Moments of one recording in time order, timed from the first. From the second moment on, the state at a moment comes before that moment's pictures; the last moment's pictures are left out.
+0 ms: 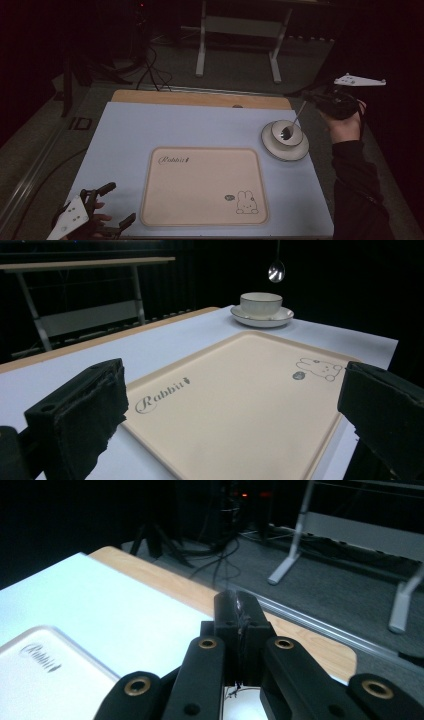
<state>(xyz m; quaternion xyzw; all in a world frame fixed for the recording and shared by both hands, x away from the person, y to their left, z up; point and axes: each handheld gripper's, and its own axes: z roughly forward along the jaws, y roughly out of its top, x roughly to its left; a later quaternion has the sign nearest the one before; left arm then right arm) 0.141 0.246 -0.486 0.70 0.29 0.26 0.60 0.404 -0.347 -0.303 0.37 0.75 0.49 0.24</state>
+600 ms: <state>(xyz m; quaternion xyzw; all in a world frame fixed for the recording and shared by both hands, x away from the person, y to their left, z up) 0.141 0.244 -0.486 0.71 0.28 0.26 0.60 0.380 -0.320 -0.300 0.27 0.80 0.51 0.18</state>
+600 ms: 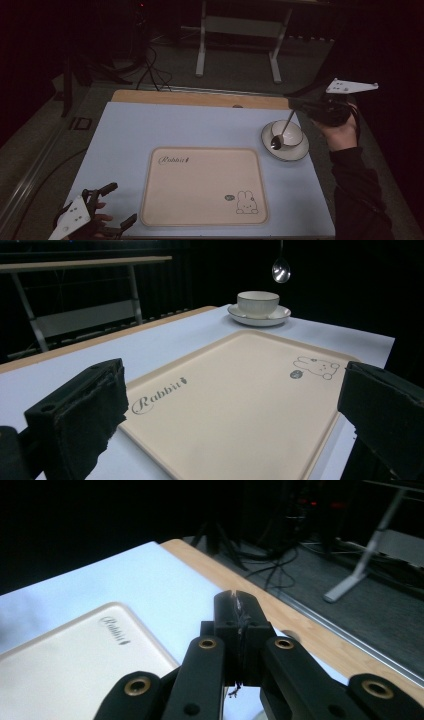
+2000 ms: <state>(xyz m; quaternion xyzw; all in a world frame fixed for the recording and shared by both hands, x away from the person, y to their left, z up) 0.142 0.245 -0.486 0.71 0.28 0.26 0.59 0.342 -0.227 -0.366 0.09 0.85 0.52 0.01</state>
